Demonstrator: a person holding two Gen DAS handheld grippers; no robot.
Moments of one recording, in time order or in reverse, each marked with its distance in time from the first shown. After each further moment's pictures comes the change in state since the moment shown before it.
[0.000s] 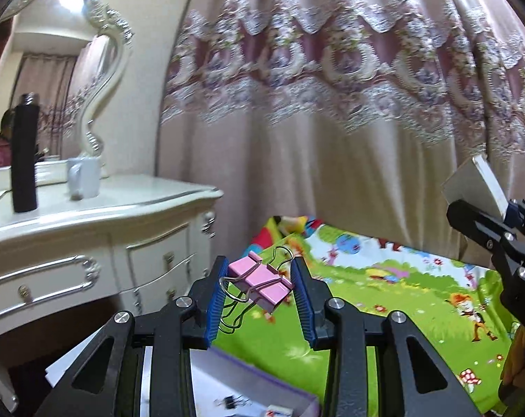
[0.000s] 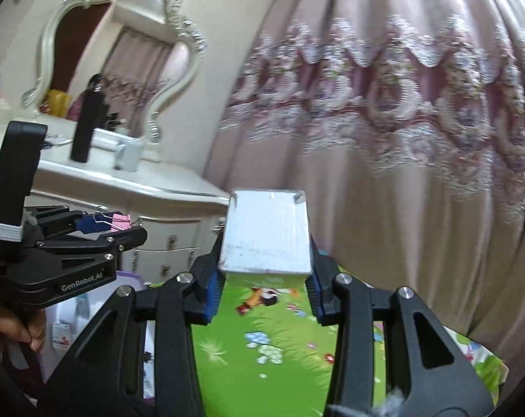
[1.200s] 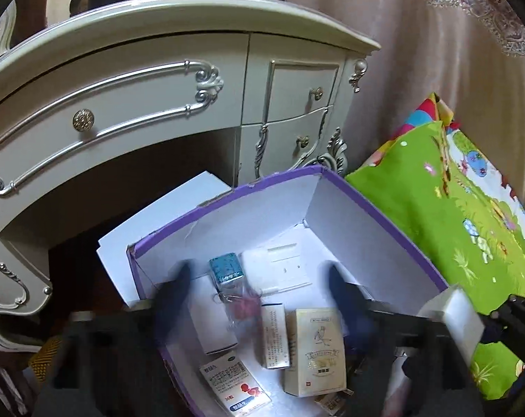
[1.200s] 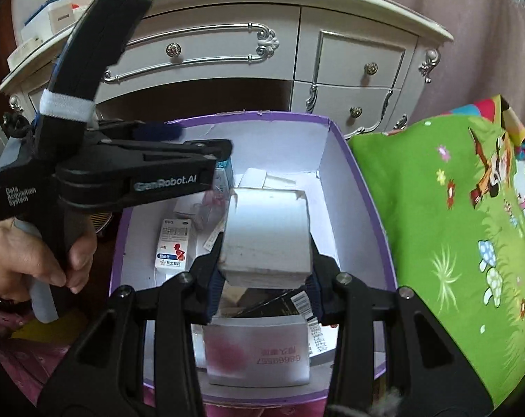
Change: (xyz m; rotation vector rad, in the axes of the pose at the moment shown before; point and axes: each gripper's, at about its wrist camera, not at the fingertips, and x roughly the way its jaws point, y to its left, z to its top) left arm 0.076 0.147 -0.112 -0.227 0.543 0.357; right arm 0.153 0.156 -0.123 -0.039 0.652 0.704
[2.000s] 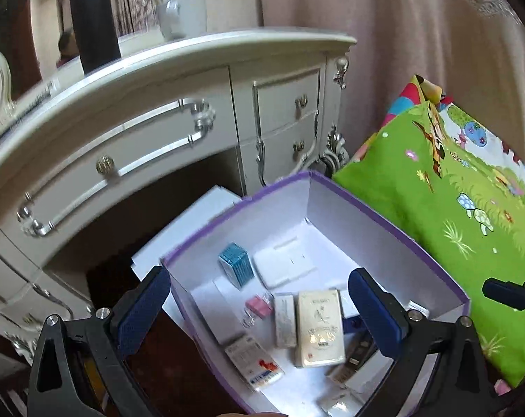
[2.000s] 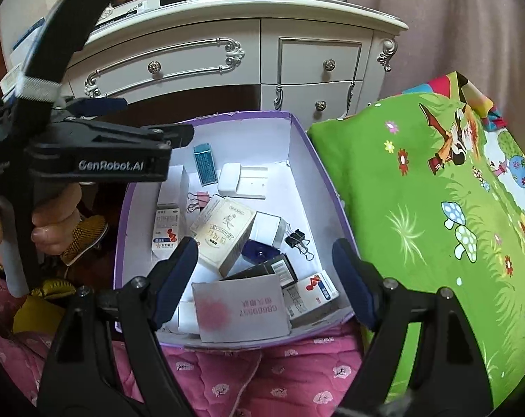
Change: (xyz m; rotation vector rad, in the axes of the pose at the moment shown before) left arm -0.048 -0.029 0.006 0.127 0.028 0.112; right arm -0.052 -0.015 -0.026 0.087 -0.030 -0.061
